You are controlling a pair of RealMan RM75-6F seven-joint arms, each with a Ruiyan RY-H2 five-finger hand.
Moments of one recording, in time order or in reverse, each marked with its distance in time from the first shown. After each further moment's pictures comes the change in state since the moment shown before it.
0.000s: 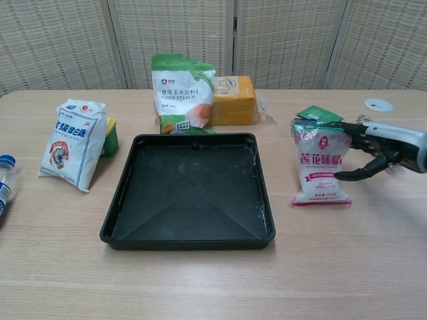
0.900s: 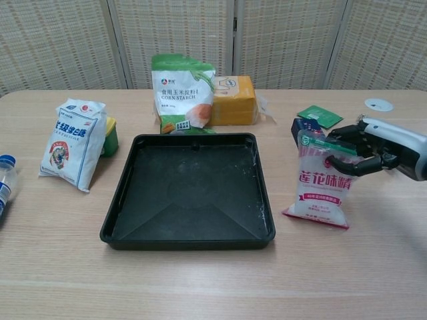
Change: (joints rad) left arm 0.018 -0.012 0.010 0.047 0.011 0.016 -0.059; right arm -0.085 -0.004 0.075 -0.247 0.149 0.107 -0.337
